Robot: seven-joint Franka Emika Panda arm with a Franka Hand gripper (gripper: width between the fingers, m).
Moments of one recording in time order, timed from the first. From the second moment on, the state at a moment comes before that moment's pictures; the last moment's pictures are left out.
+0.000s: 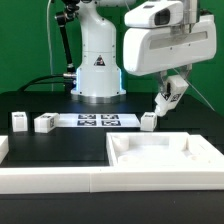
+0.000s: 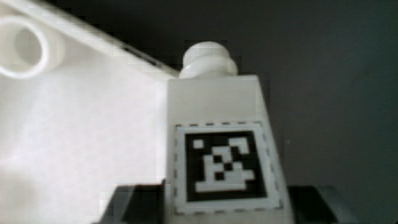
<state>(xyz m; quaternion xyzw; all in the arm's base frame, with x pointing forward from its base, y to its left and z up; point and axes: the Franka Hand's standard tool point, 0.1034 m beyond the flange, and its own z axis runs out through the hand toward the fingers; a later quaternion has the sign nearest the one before) 0.499 0.103 0.110 -0.96 -0.26 -0.01 0.05</state>
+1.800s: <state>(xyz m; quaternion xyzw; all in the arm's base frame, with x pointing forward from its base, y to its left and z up) 0.578 0.077 0.118 -0.97 -0.20 -0.10 0.07</state>
